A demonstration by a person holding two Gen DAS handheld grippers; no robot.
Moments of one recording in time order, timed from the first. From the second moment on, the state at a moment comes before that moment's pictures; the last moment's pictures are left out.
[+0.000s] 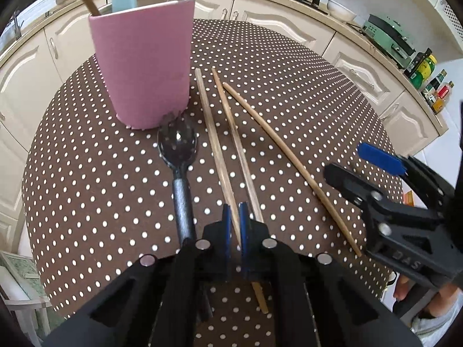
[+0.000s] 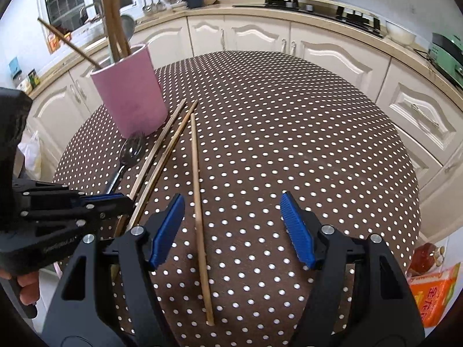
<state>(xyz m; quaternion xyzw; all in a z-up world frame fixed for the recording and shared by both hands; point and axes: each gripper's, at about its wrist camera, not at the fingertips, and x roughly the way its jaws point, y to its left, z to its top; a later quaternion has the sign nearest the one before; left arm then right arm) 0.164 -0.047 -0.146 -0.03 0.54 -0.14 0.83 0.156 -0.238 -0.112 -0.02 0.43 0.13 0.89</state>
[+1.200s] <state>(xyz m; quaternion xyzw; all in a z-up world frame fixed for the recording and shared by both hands) 0.237 -0.038 -0.144 0.00 0.58 -0.12 0.81 0.261 -0.198 -0.129 -0.06 0.54 0.18 0.82</state>
